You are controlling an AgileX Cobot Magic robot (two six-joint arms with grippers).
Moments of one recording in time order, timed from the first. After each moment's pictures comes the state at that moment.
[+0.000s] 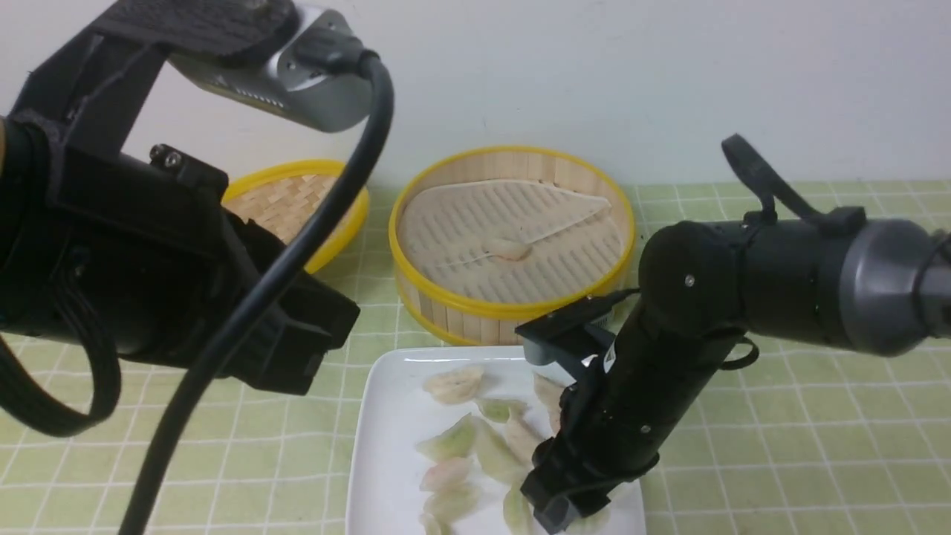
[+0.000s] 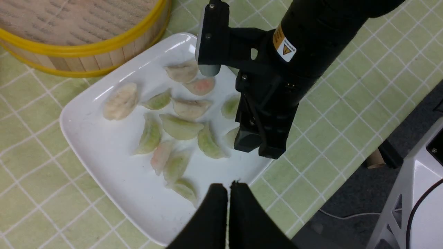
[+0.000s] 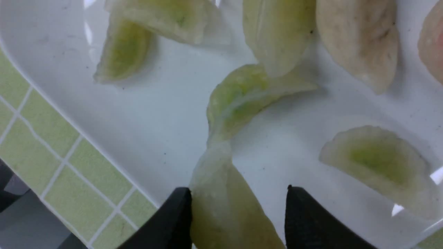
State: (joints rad) right arm 0.64 1.82 -1.17 0.40 0.99 -0.26; left arm -0.58 1.09 -1.25 -0.29 1.10 0.08
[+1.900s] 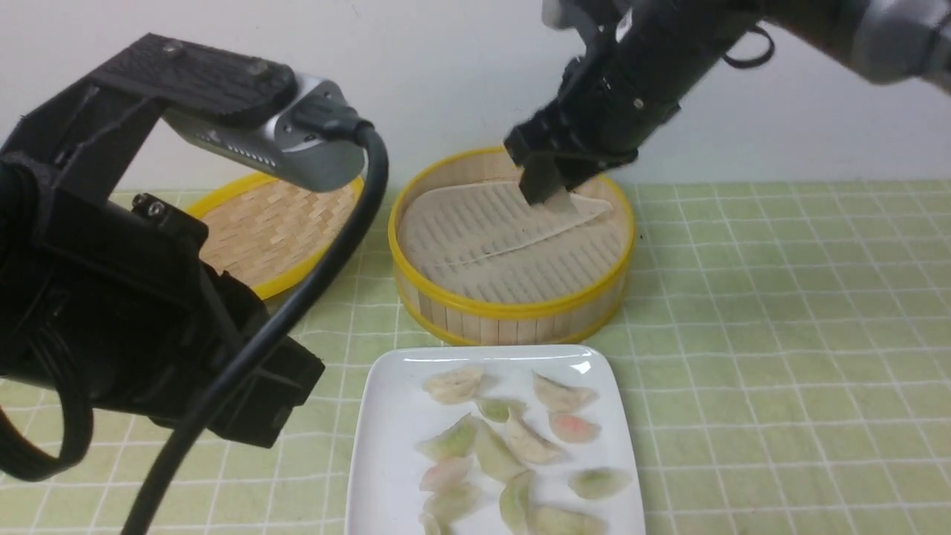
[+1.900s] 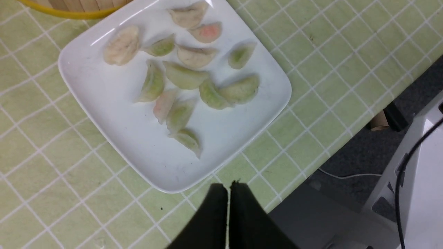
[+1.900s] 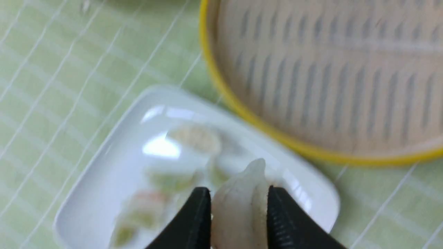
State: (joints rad) right arm 0.50 1.88 -1.81 0.30 1.24 -0.14; left arm -0.58 1.09 -1.25 -0.26 1.23 0.04
